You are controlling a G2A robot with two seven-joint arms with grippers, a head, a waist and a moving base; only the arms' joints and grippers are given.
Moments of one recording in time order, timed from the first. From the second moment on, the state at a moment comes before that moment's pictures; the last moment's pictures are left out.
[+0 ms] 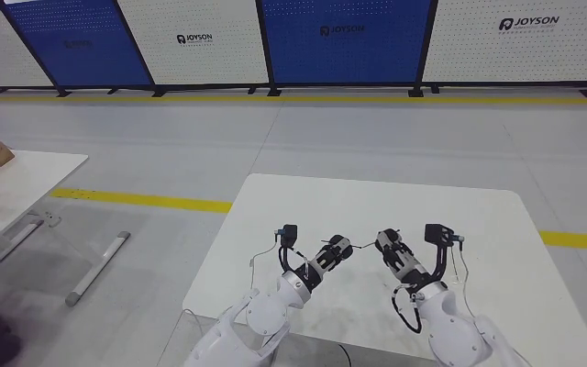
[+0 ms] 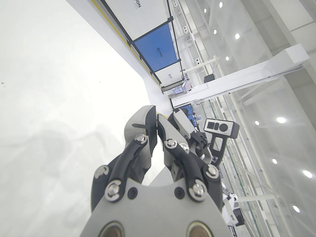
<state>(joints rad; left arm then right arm) 1.51 -1.23 -1.06 -1.78 0.01 0.01 -0.09 -1.43 -1.16 1.05 -1.86 -0.43 0.15 0.19</state>
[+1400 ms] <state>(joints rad) 1.51 -1.23 -1.06 -1.78 0.01 0.01 -0.09 -1.44 -1.20 1.07 -1.82 -0.36 0.10 0.18</state>
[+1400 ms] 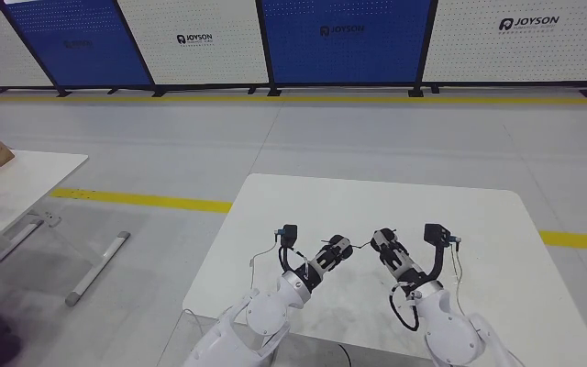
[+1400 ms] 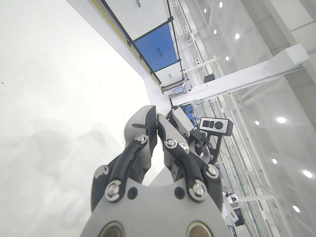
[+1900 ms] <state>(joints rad) 1.51 -1.23 -1.06 -1.78 0.01 0.01 -0.09 -1.46 -1.20 1.09 -1.83 -0.38 0.05 0.22</state>
